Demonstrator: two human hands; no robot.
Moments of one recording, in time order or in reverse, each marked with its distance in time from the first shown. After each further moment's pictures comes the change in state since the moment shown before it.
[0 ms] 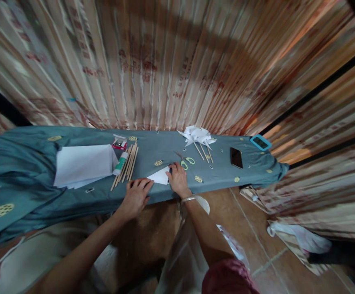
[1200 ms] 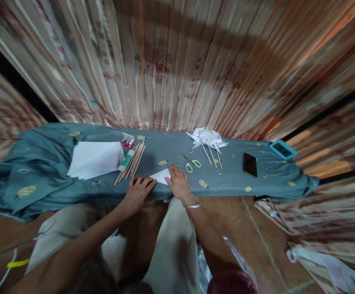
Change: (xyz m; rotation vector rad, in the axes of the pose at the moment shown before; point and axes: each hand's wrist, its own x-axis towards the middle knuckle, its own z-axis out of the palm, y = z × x) left_hand 0.002 0.010 0.000 0.122 -0.024 -0.031; right_hand -0.009 0.004 -0.006 0.019 -0.171 -0.219
